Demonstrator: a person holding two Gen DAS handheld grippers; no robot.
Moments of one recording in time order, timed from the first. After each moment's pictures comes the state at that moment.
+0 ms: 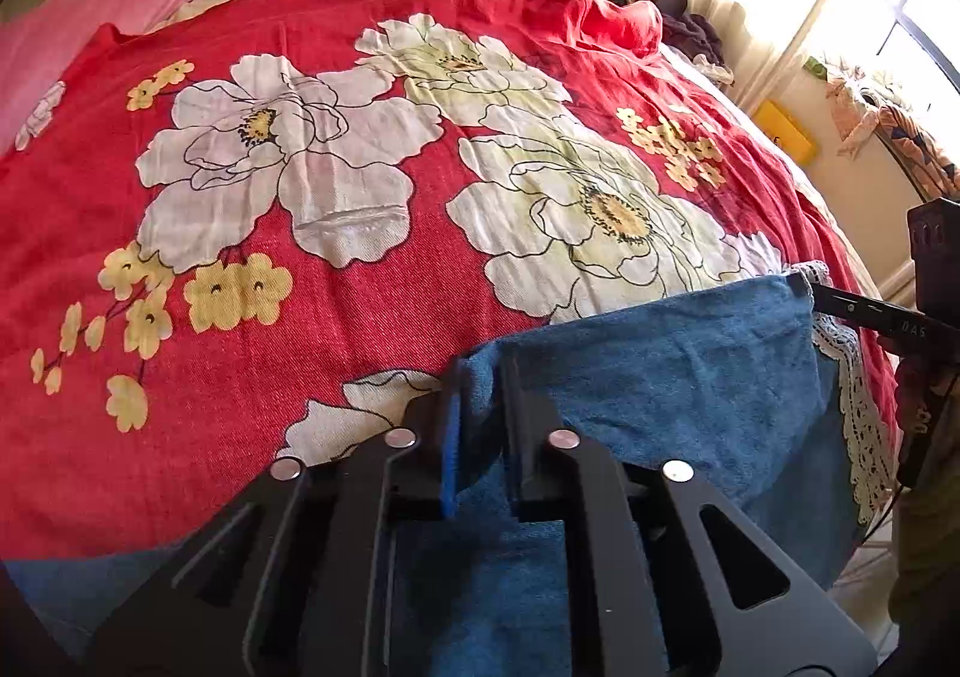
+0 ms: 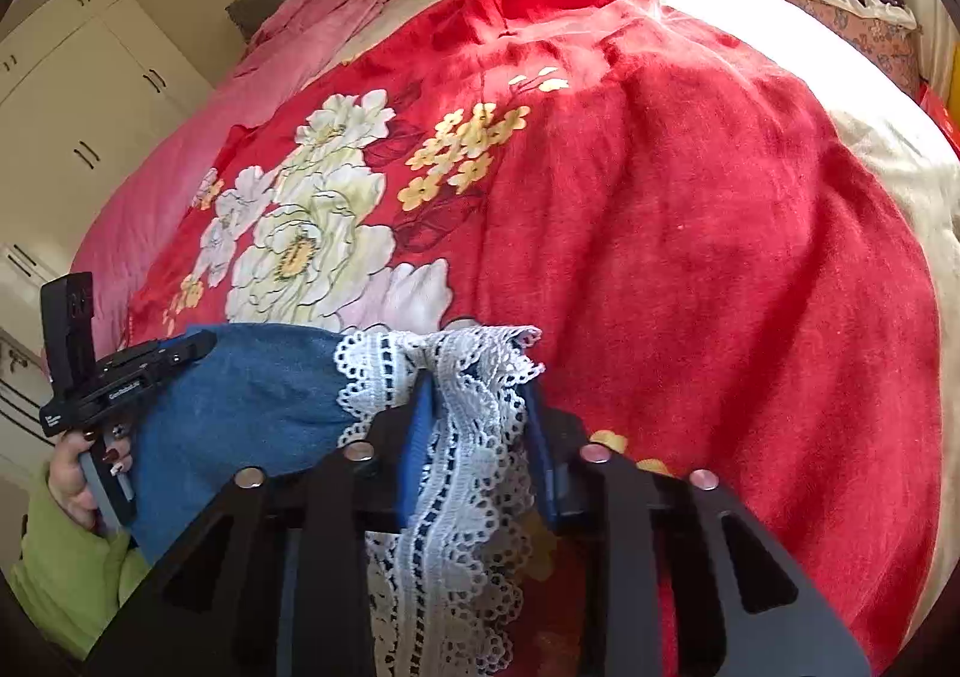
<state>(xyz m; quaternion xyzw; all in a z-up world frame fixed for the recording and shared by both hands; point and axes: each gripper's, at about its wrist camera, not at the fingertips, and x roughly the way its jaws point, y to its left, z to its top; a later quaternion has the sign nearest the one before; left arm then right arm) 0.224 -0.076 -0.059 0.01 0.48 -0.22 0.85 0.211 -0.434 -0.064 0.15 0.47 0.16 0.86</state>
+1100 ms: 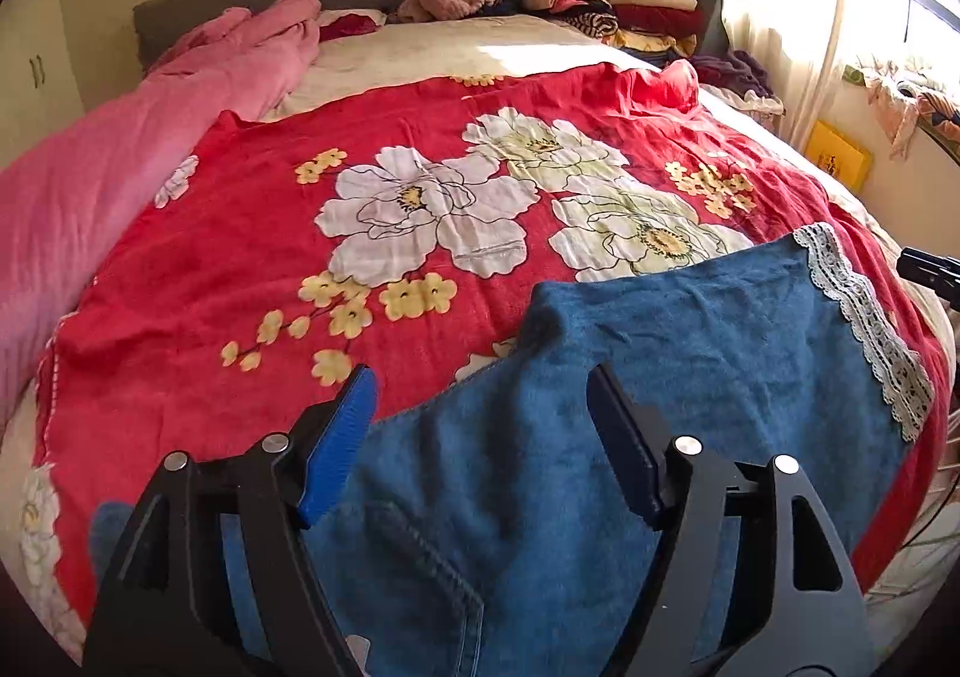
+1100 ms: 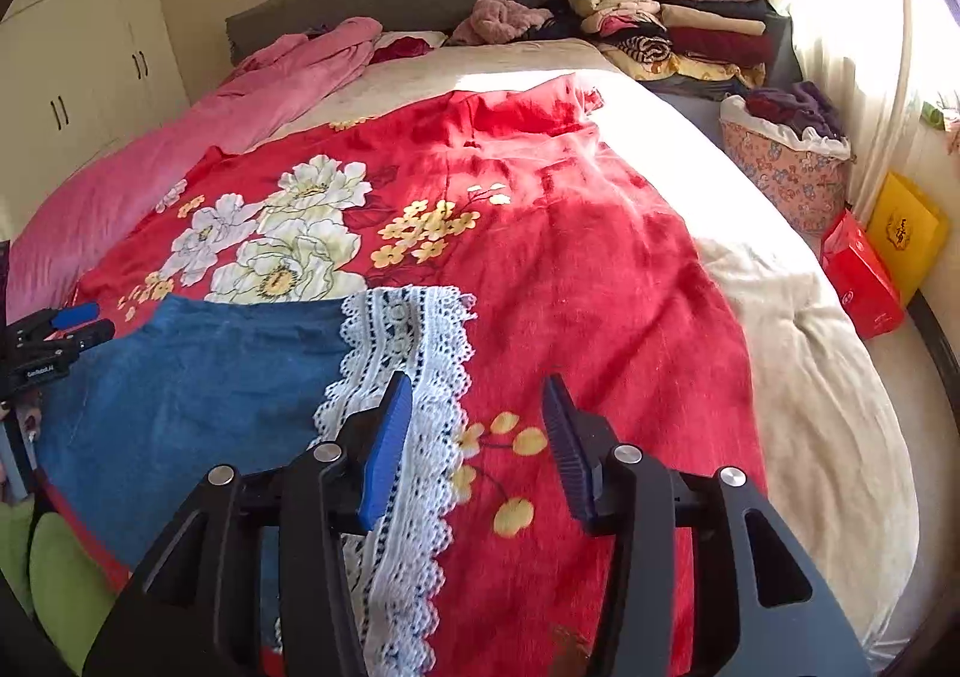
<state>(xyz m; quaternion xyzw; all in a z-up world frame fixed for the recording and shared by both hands) 0.151 -0.031 -0.010 0.06 0.38 -0.12 0.91 0.140 -0.434 -0.011 0.03 0.38 0.08 0.92</state>
